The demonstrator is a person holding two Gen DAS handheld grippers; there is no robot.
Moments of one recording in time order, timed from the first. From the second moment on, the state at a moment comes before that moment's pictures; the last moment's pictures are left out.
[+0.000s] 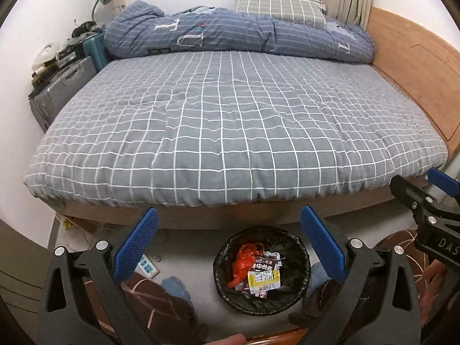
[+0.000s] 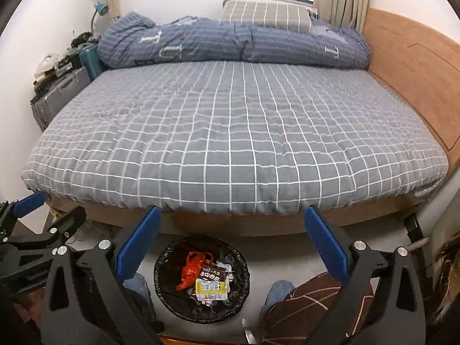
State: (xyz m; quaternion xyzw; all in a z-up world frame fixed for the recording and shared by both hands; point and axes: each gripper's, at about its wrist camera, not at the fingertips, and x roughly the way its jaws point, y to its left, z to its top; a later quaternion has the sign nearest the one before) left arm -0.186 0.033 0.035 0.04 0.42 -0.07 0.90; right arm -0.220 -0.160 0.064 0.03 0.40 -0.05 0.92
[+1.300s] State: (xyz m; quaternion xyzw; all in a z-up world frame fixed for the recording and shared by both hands) left arm -0.207 0.040 0.049 0.03 0.40 -0.05 0.91; right arm -0.236 -0.150 0.071 0.02 0.39 -0.05 0.92
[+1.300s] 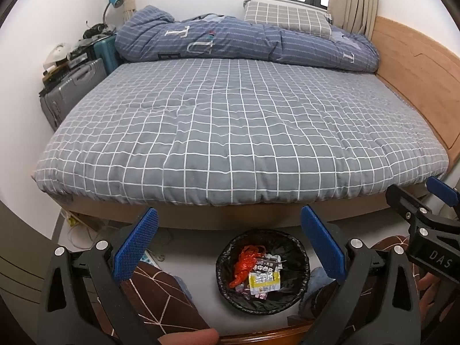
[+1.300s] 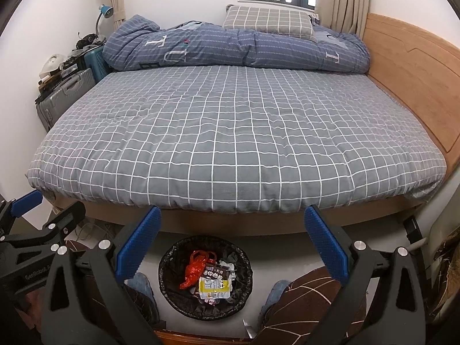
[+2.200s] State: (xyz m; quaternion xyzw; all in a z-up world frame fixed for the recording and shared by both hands) left arm -0.206 0.041 0.043 0.03 0.42 -0.05 0.91; right arm -0.236 -0.148 0.068 0.03 0.40 -0.05 0.92
